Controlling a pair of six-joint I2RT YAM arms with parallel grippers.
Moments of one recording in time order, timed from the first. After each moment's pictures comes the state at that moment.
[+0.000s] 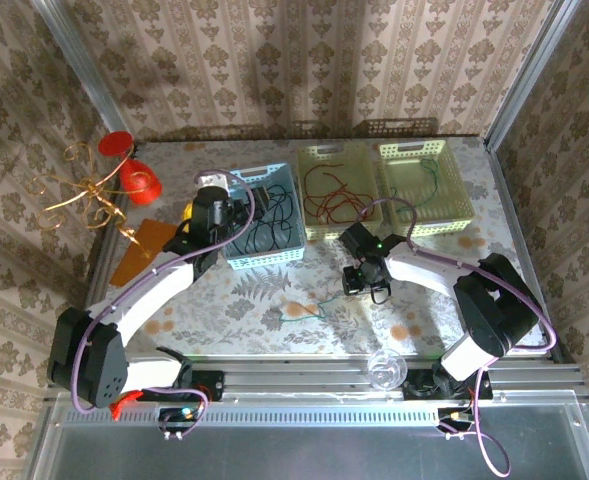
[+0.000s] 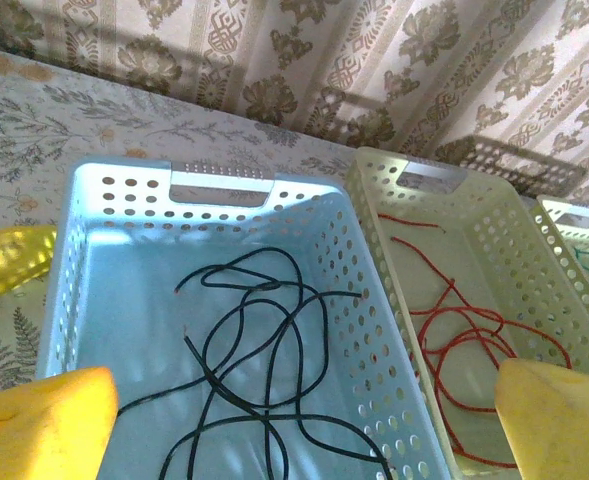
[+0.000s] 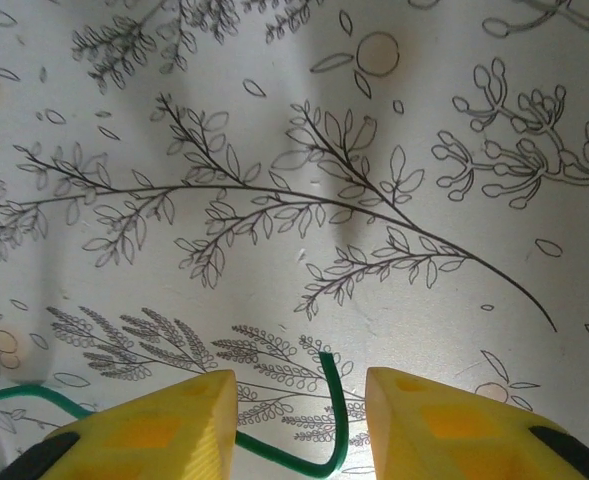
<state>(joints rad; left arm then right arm) -0.51 1.27 0.85 0.03 -0.18 -0.50 0.59 1.59 0.88 -0.64 0.00 0.47</state>
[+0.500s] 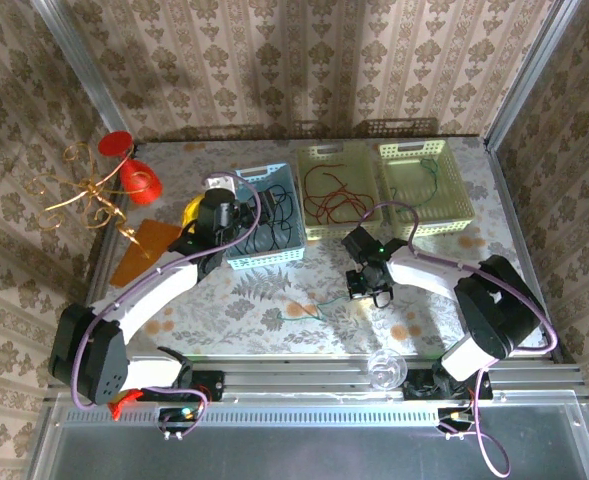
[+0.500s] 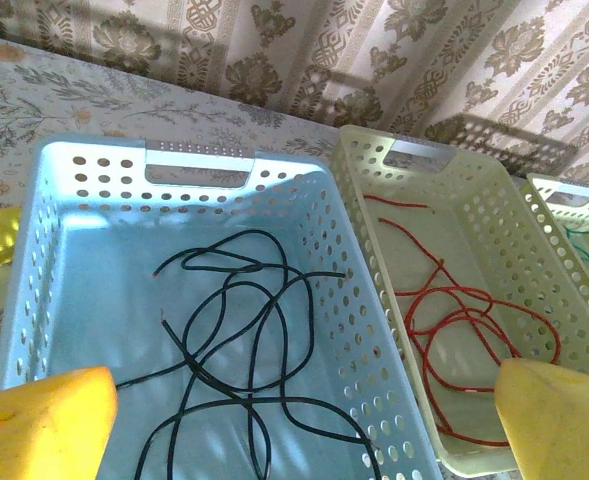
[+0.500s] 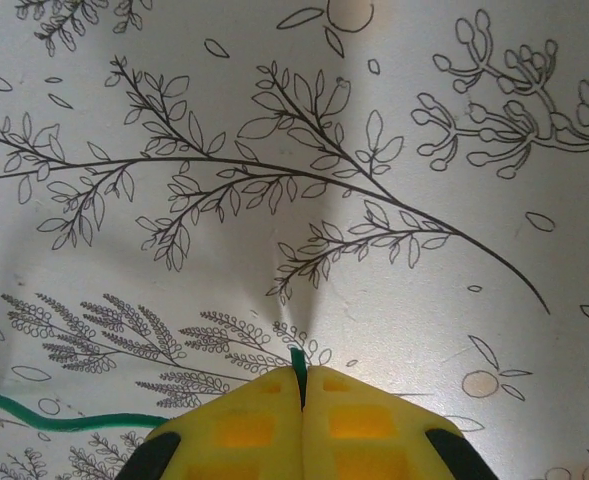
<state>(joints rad) -0.55 1.29 0.85 0.03 -0.18 -0.51 0.59 1.56 0.84 -0.62 0.01 0.47</state>
